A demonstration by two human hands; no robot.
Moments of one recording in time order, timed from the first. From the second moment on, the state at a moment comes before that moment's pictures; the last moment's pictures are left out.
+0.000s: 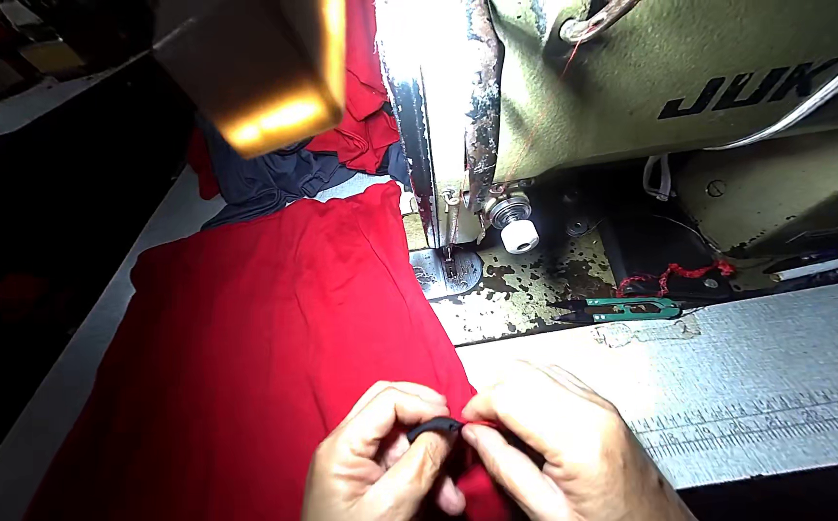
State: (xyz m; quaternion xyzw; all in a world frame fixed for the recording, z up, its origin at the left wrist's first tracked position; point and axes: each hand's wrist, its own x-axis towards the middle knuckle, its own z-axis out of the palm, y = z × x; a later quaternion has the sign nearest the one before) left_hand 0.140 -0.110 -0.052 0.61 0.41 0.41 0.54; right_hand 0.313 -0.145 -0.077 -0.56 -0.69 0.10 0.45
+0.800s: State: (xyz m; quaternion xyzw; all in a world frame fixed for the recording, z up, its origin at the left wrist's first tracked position) left_hand 0.113 -0.111 -0.079 0.63 0.25 0.43 0.60; right_hand 0.414 -0.132 -0.088 -0.72 -0.64 -0.07 0.26
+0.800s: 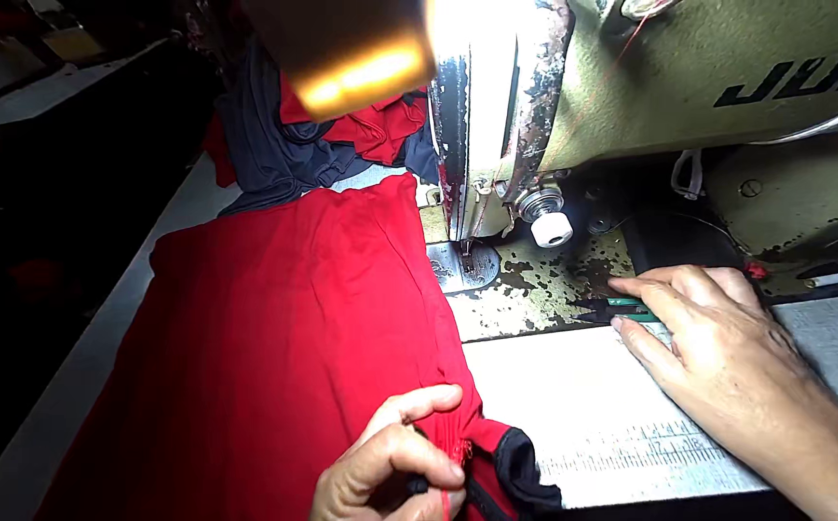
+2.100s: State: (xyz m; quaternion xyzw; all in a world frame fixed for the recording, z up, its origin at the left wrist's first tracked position) left_hand 0.101 -0.096 -0.086 0.64 0.16 0.38 0.64; right_hand 0.331 -0.109 -0.059 -0.36 -0.88 0.01 0.29
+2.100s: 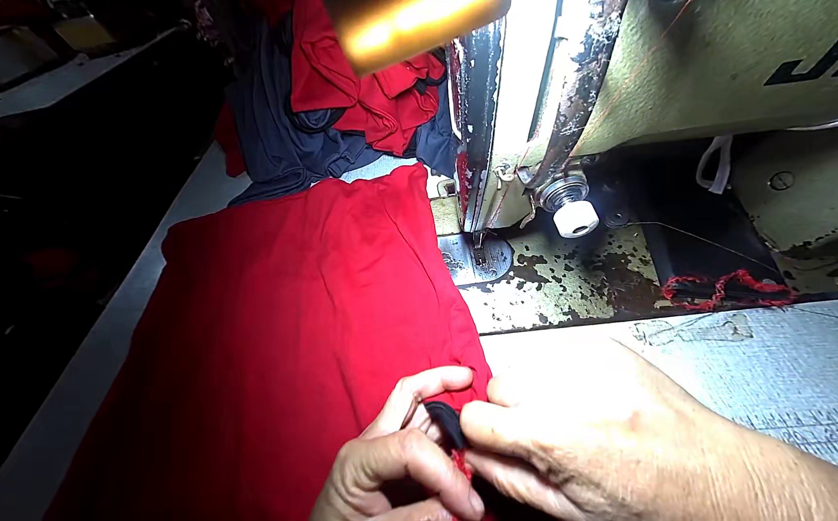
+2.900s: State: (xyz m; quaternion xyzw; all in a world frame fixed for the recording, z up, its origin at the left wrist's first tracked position) left_hand 0.120 -0.095 -0.070 0.66 0.36 0.45 0.48; right_hand 0.323 -0.140 -0.088 -0.53 -0.69 0.18 0.46
